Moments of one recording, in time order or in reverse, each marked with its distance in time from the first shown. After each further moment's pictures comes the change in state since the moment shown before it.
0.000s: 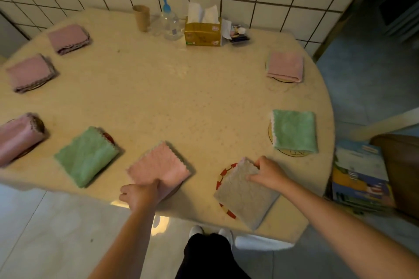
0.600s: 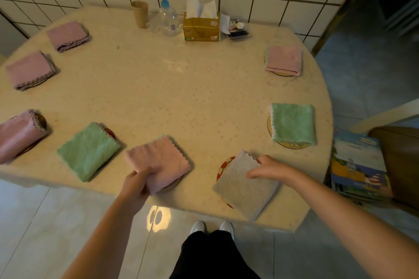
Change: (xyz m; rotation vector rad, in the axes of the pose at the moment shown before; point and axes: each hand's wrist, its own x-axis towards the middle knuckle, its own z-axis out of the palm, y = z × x) left_hand 0.015 -0.002 -0.029 -0.475 -0.555 -0.001; right_hand -0.021 -0.008 -0.015 0.397 -0.348 0.113
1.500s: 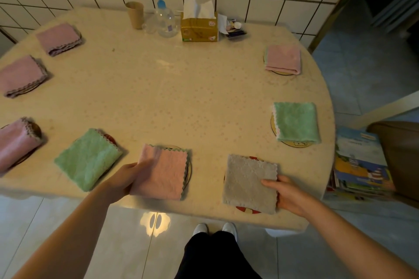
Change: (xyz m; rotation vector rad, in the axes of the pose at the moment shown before) left_hand 0.058 0.045 -0.042 0.496 -0.376 0.028; right_hand -0.017 0.047 0.039 0.827 0.042 0.081
